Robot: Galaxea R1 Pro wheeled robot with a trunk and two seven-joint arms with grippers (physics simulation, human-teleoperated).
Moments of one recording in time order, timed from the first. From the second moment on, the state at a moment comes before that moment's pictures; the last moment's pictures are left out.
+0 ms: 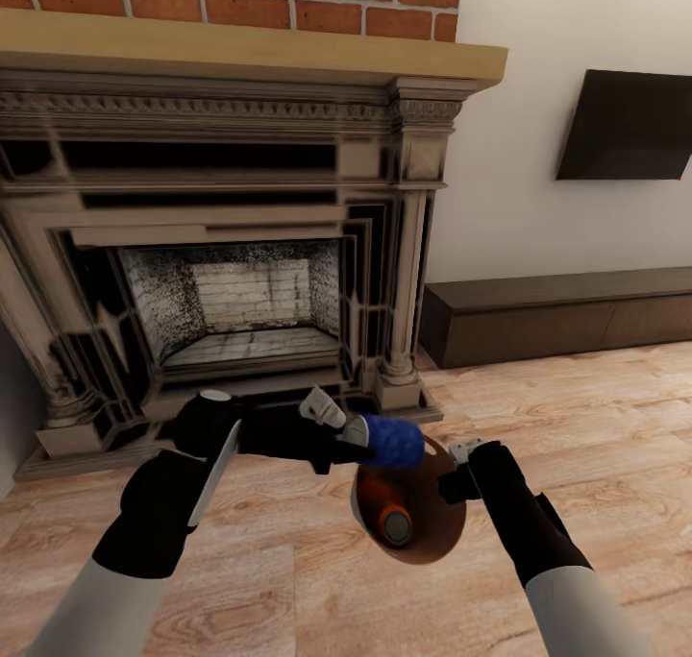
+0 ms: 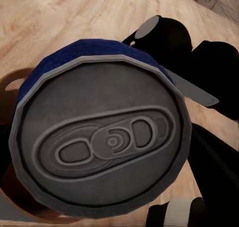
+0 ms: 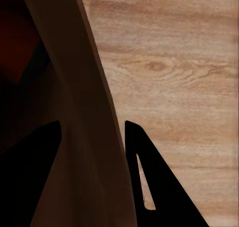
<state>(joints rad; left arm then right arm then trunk) -0.64 0.01 -0.29 -1.56 -0.01 1.05 -1.10 -0.60 0.00 0.03 -1.07 0.48 1.04 0.41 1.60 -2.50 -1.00</state>
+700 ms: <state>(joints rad) -0.64 0.00 -0.39 -1.51 -0.02 1.05 -0.95 -0.60 0.02 0.03 -1.07 0.49 1.04 0.41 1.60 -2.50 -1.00</state>
